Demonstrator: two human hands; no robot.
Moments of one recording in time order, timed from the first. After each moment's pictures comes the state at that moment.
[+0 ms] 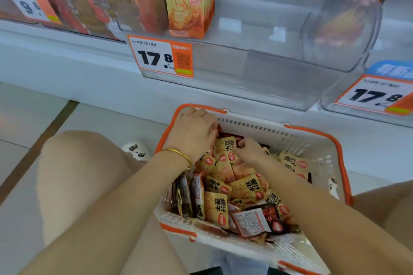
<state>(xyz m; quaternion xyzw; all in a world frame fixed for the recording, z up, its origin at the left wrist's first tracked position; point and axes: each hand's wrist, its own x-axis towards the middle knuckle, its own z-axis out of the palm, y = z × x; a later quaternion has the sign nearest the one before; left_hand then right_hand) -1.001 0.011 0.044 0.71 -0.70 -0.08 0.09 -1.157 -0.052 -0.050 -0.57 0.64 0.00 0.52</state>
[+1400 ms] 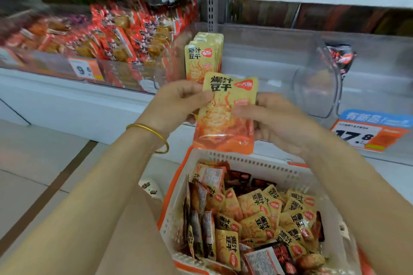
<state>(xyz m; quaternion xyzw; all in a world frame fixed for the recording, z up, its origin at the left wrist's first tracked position) -0.964 0.022 0.198 0.61 -0.50 -0.38 0.49 -1.144 -0.028 0.198 -0.63 0.32 -0.23 0.67</state>
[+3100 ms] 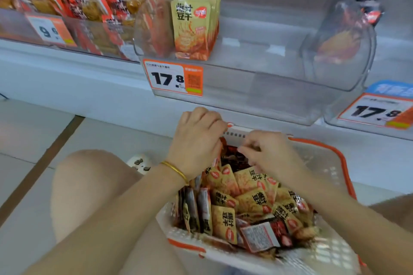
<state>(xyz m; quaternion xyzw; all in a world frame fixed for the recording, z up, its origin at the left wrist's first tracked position) -0.985 0.023 0.074 0.59 -0.77 0.08 0.21 -1.163 -0.027 0.074 -0.82 0.49 -0.07 0.30</state>
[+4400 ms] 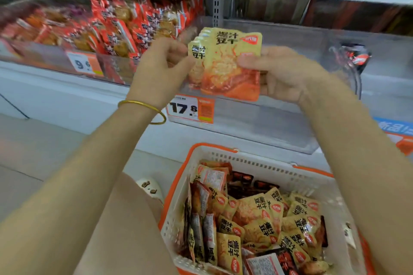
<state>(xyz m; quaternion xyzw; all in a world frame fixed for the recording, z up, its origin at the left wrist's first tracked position) -0.924 -0.011 0.215 0.67 -0.55 -0.10 0.49 -1.111 -0.094 0.231 -0.61 0.36 -0.26 0.65</state>
